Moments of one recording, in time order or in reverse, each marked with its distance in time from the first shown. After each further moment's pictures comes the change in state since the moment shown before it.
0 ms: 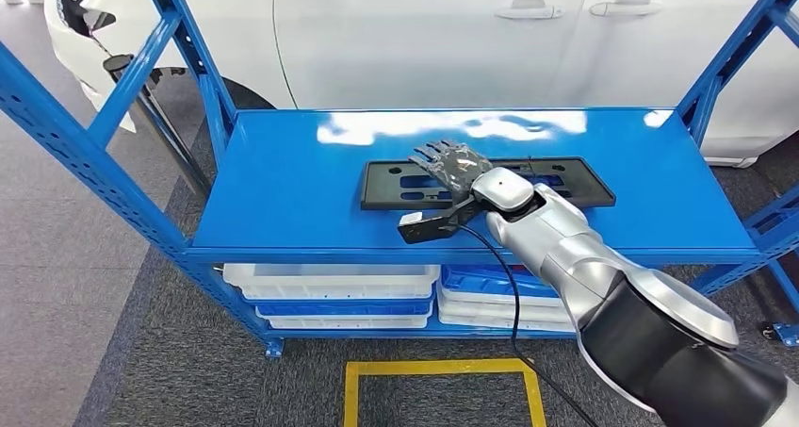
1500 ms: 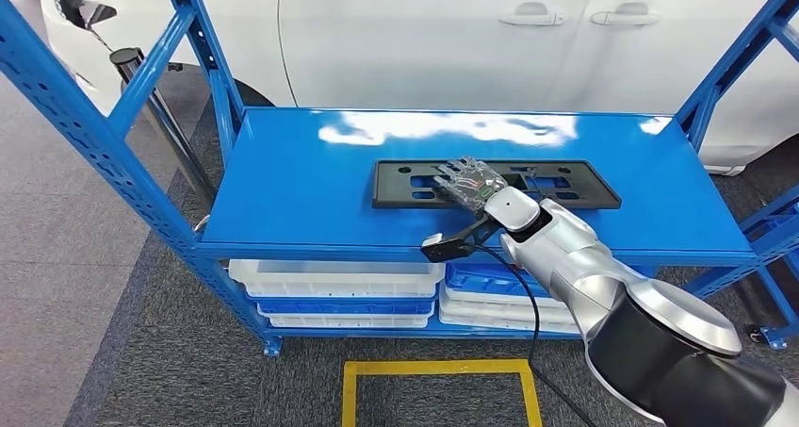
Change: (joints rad) left arm 0.000 -0.001 0.000 0.000 0.013 0.000 0.008; right arm 0.038 -0.051 0.088 0.042 0.109 -0.006 0.093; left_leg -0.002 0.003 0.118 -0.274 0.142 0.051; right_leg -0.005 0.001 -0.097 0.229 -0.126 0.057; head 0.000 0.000
